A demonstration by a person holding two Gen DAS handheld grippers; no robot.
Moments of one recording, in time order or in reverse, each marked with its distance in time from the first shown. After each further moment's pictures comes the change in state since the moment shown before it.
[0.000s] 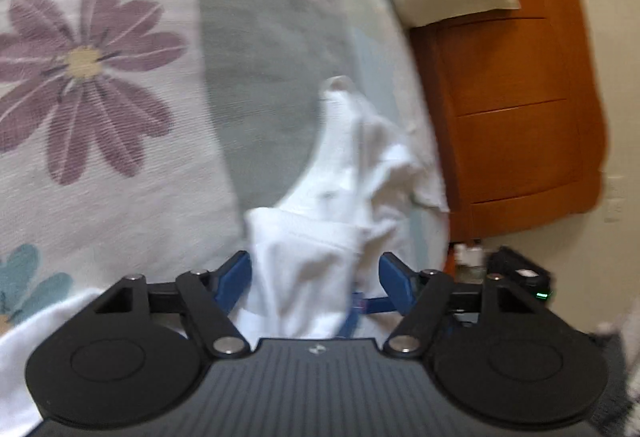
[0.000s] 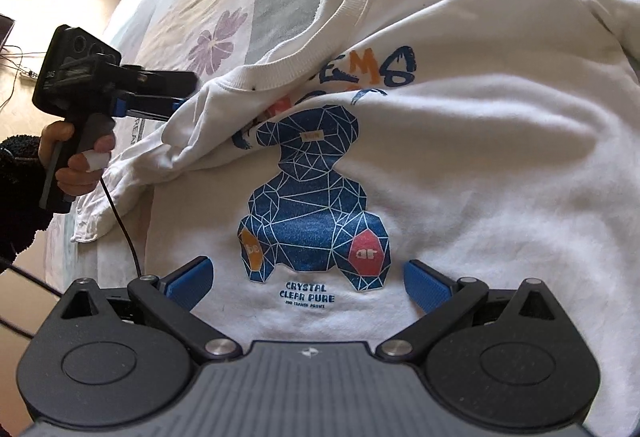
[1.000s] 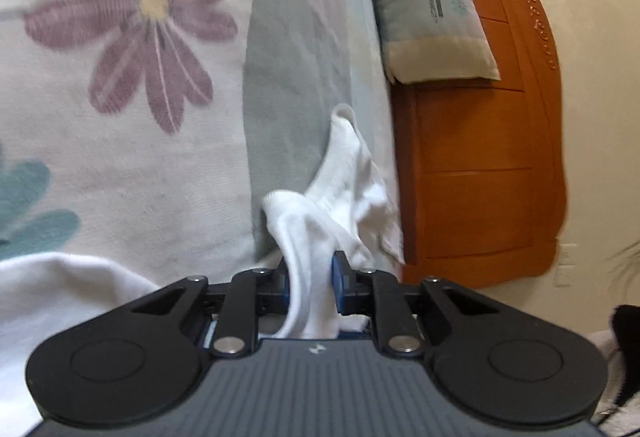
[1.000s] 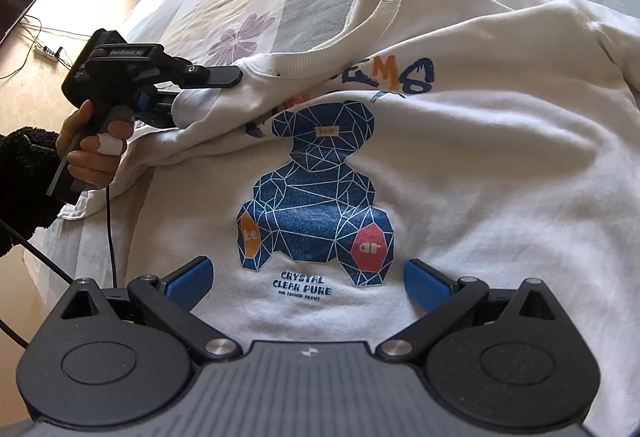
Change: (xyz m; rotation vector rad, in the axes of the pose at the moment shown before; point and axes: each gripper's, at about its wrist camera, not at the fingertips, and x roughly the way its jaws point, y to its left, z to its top) left arm 0.002 0.027 -0.023 -0.140 -0.178 -0.074; right arm 0.002 0.008 -0.023 -0.140 -0.092 -0.035
